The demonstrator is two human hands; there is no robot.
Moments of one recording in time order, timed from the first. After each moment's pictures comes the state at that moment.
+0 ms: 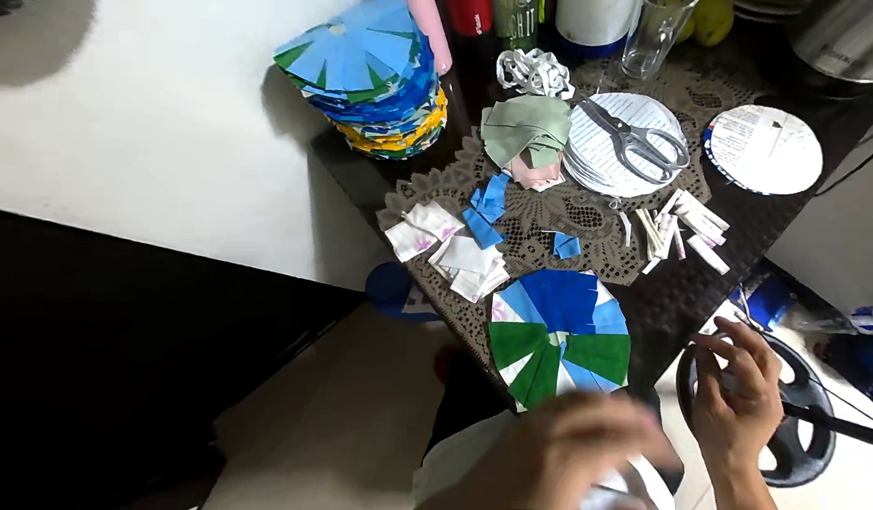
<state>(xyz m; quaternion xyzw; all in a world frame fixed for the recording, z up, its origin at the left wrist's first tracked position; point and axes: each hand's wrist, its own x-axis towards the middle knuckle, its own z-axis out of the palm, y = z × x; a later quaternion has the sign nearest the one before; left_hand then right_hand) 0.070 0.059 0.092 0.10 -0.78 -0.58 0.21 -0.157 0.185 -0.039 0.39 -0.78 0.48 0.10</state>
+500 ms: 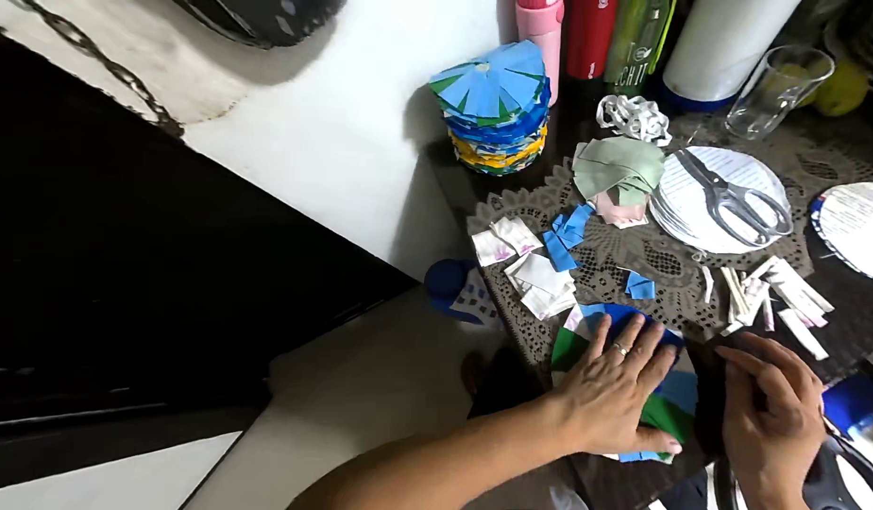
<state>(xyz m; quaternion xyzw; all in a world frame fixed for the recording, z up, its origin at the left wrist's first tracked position) 0.005 0.014 0.004 0.15 -0.97 -0.20 0.04 -0.166 0.120 -0.022 0.50 -0.75 0.44 0.09</state>
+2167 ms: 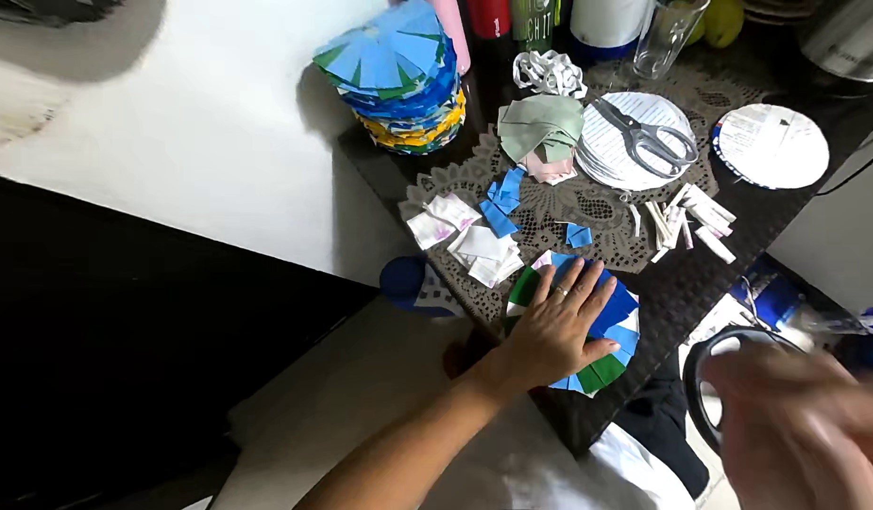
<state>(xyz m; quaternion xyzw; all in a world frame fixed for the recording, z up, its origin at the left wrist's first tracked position) 0.009 0.003 -0.006 0.14 -0.97 -0.19 0.09 -0.101 0.174 0.084 0.49 -0.53 0.67 -0.15</state>
